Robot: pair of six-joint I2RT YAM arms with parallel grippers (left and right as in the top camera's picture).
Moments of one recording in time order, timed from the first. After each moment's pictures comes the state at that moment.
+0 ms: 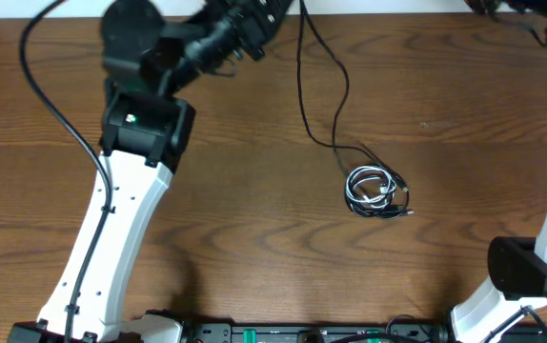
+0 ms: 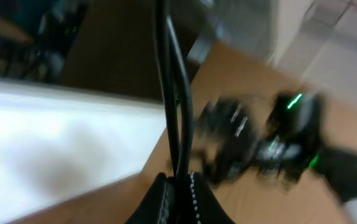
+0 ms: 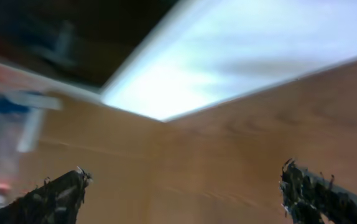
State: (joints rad) left arm -0.26 1.47 1.54 0.27 0.71 -0.76; right arm 0.00 1.85 2.46 -1.03 -0.70 0.77
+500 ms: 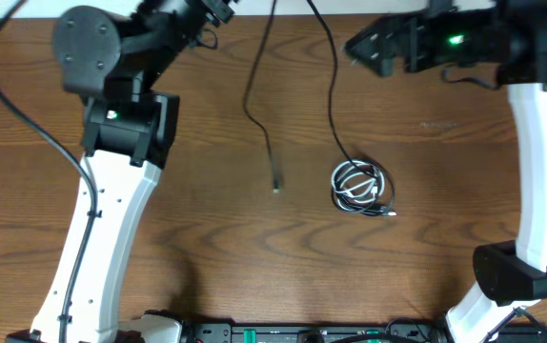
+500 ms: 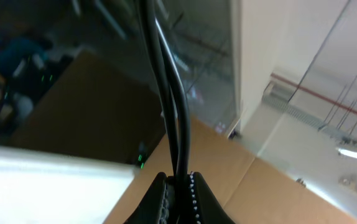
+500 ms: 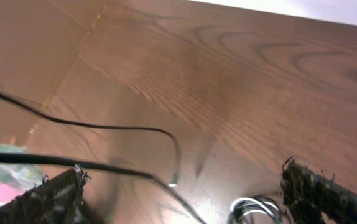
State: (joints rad) left arm -0.24 1.47 1.67 0.43 0.57 -1.07; right arm 0.20 1.85 2.36 -1.36 -0.61 0.02
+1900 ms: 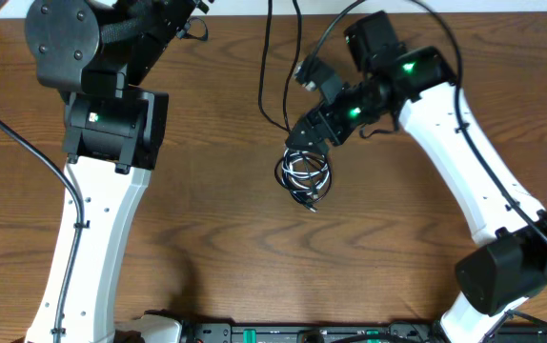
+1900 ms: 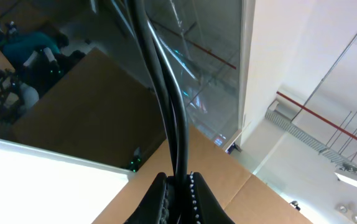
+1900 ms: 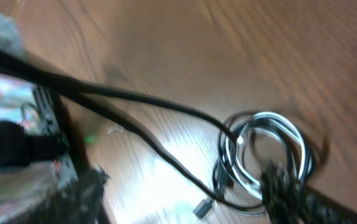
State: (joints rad) left arm -0.24 1.47 1.76 0.28 0.52 -1.14; right arm 0.43 1.85 1.78 -1.12 -0.65 -0.26
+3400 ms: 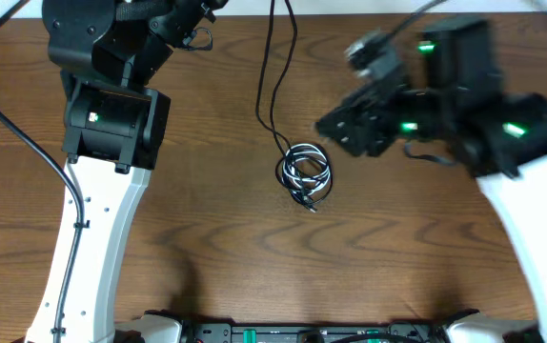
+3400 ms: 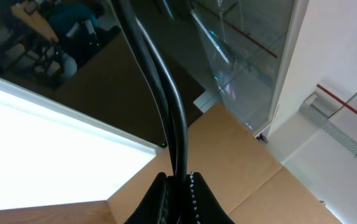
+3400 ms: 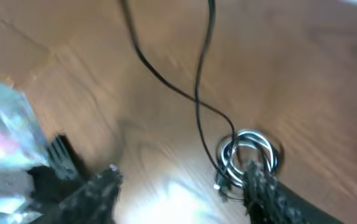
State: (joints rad) left arm -0.24 1.47 1.76 0.07 0.52 -1.08; right arm 0.41 1.51 1.73 -1.09 -0.55 -0.03
